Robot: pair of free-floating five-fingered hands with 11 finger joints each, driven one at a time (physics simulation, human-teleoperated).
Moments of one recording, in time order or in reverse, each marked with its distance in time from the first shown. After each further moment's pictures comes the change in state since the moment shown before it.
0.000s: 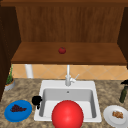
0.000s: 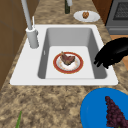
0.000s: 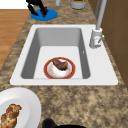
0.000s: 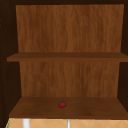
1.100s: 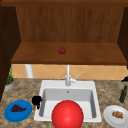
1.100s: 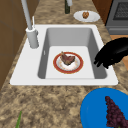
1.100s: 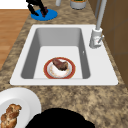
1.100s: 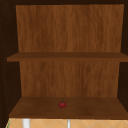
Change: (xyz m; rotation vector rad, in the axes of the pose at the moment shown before) left hand 0.000 0.000 0.000 0.000 0.000 0.000; right hand 0.017 -0.033 0.041 0.033 0.048 0.032
